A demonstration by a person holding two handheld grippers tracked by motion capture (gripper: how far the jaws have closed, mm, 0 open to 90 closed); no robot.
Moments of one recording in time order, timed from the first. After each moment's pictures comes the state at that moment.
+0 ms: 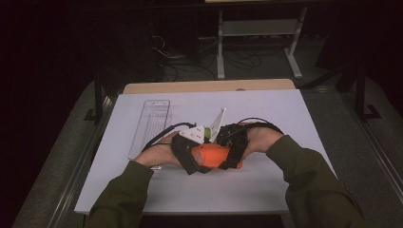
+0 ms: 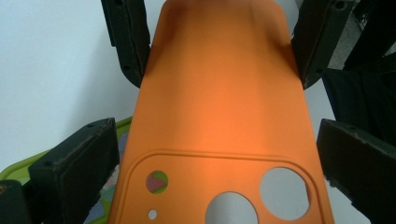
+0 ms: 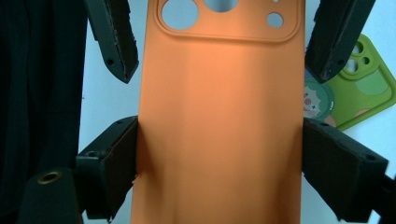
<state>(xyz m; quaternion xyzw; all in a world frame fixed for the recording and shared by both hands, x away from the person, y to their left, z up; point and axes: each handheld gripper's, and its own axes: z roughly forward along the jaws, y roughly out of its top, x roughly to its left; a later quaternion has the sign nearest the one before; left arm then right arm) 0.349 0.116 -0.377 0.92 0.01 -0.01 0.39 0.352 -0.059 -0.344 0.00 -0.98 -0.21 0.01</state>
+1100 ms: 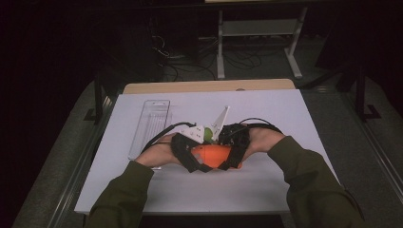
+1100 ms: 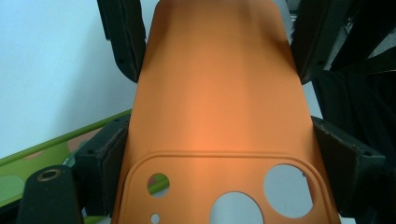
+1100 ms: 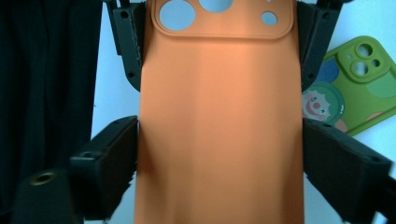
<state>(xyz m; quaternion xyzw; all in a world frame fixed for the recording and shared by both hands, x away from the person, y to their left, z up) 0.350 0.116 -0.377 0.92 0.02 -0.04 0.39 0.355 -0.066 -0.345 -0.01 -0.97 -0.24 0.02</state>
